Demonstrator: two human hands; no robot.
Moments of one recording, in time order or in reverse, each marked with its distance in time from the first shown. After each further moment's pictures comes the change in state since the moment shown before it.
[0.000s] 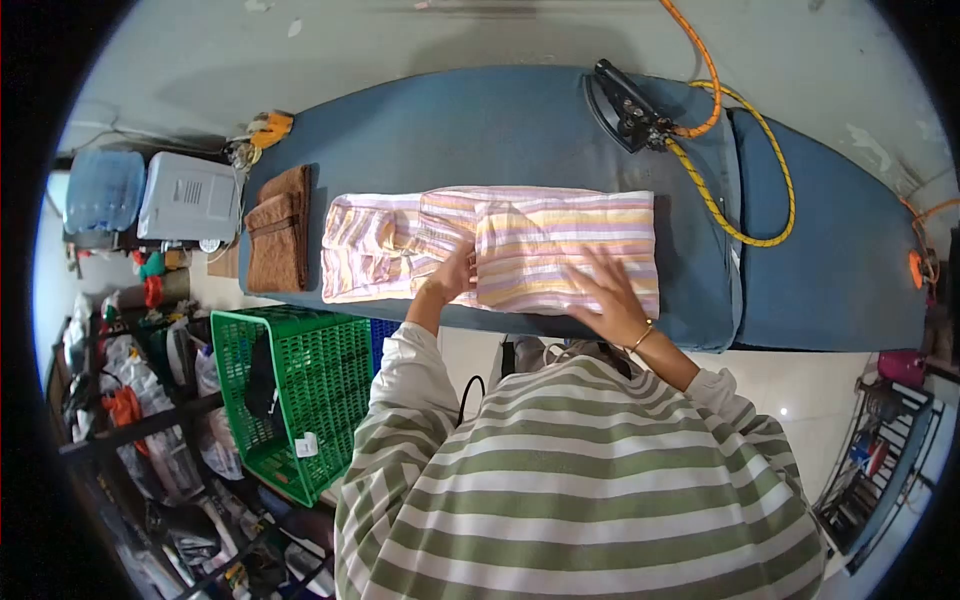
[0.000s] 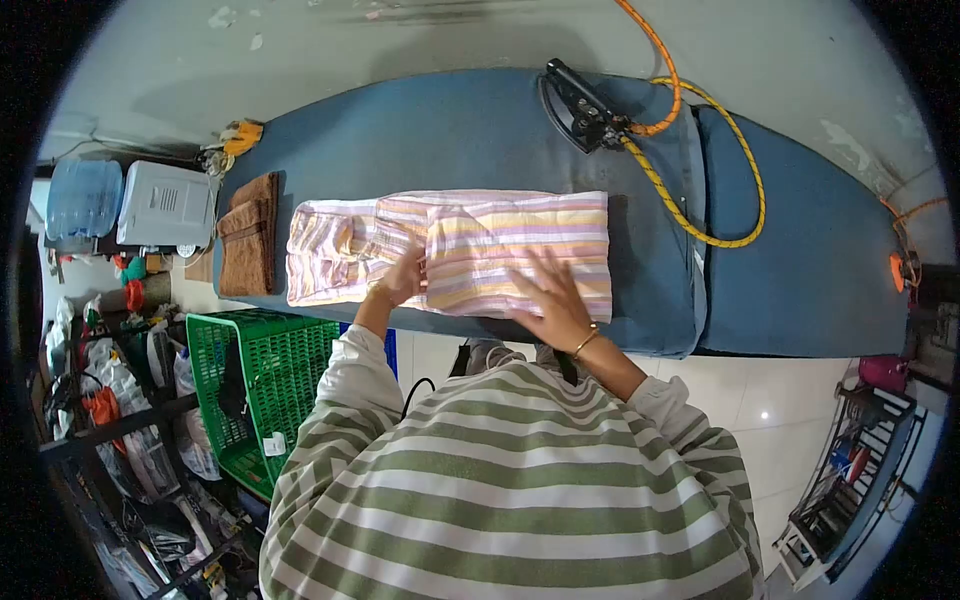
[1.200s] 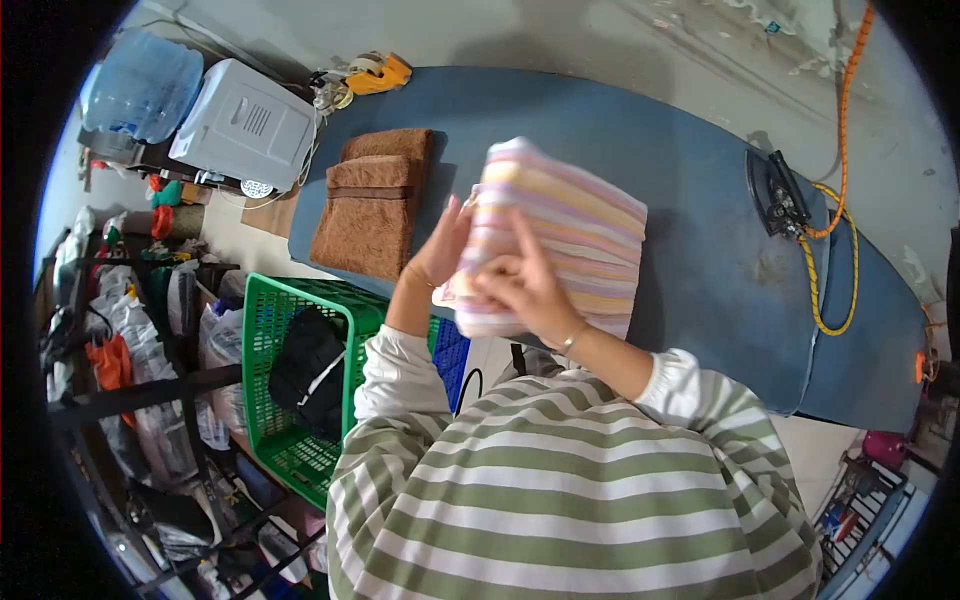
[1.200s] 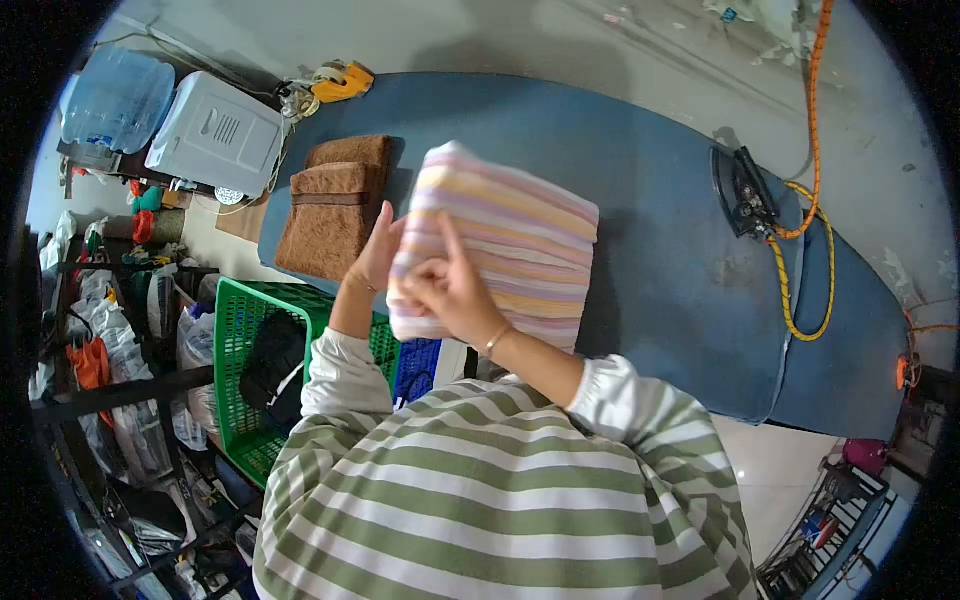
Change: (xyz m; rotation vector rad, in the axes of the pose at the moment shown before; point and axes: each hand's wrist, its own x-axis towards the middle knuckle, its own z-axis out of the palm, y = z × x) left_hand -0.155 0.125 -0.236 -0.216 -0.164 0.401; right_hand 0.271 -0.299 0.157 1.502 -0.128 0.213
